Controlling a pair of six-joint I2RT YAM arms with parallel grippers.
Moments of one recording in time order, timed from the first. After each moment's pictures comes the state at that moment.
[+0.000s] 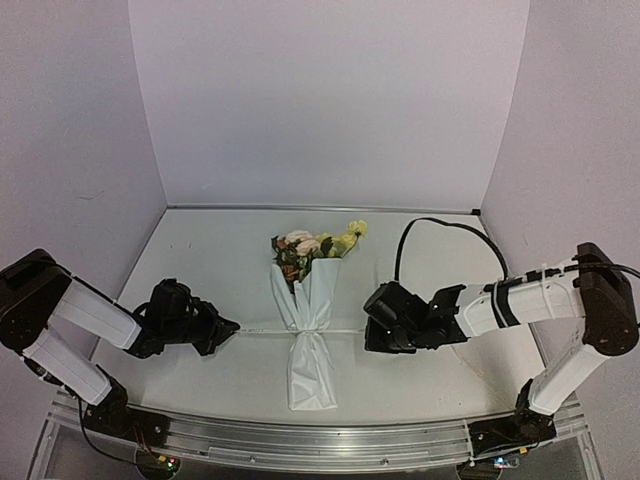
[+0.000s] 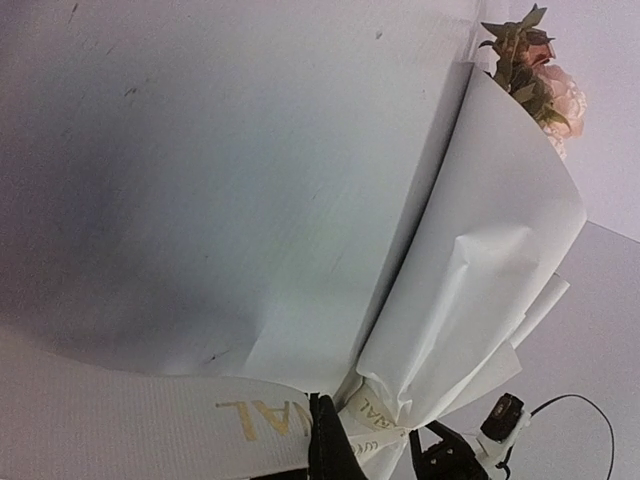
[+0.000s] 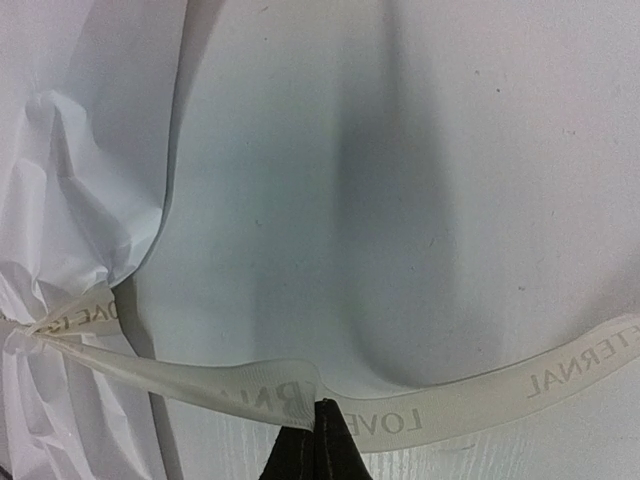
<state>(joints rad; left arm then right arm) -0.56 1.47 0.28 0.56 0.27 -1.49 1.03 1.62 0.88 -0.33 0.34 0.98</state>
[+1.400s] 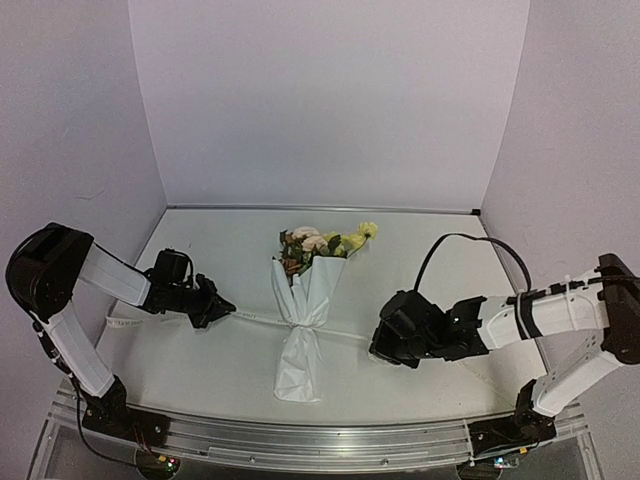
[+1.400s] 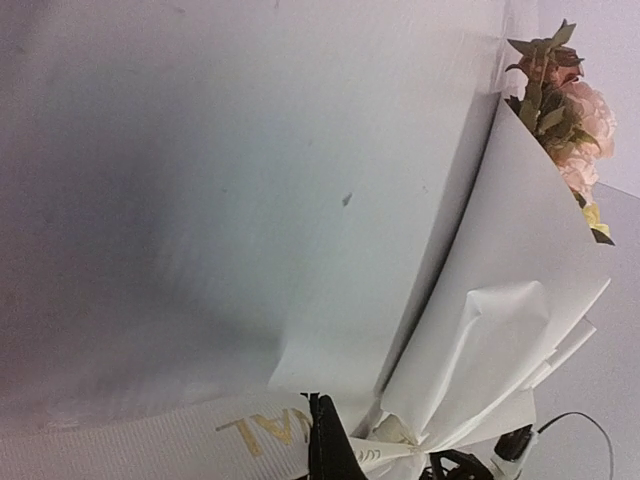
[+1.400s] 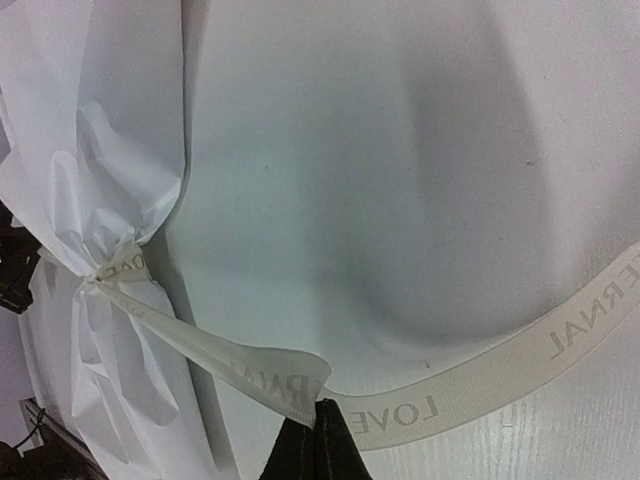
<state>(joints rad) -0.32 1.68 0.59 0.26 0.54 -1.11 1.07 1.48 0.73 -0.22 0.24 1.26</state>
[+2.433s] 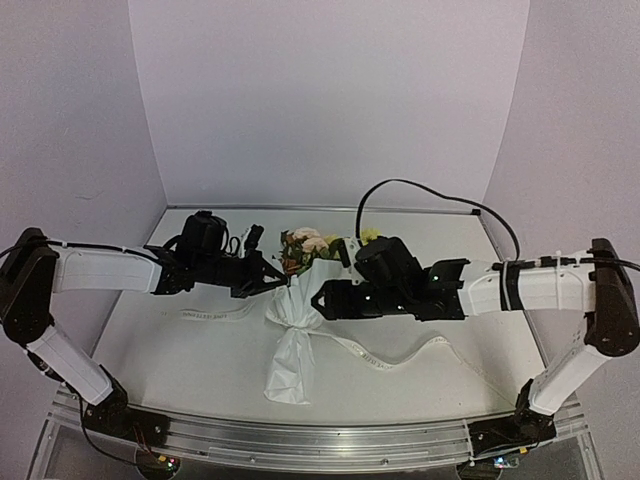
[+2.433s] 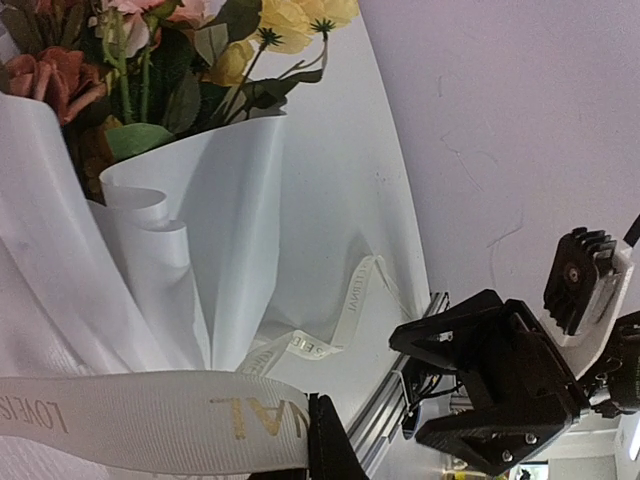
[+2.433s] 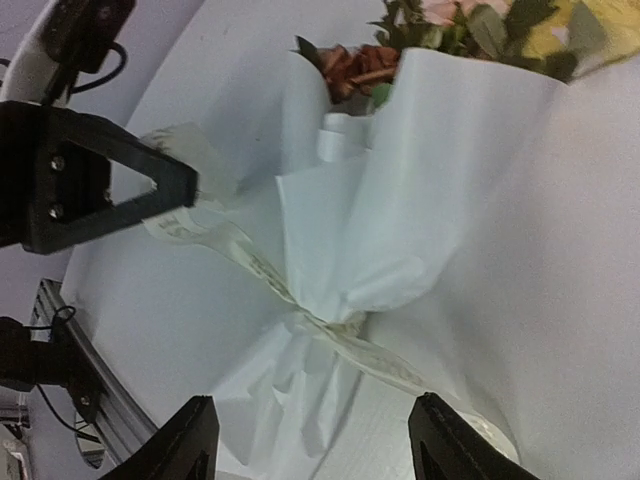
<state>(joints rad) -0.66 1.51 0.84 0.14 0.56 -0.84 1.04 1.57 1.05 -0.17 0.09 0.72</state>
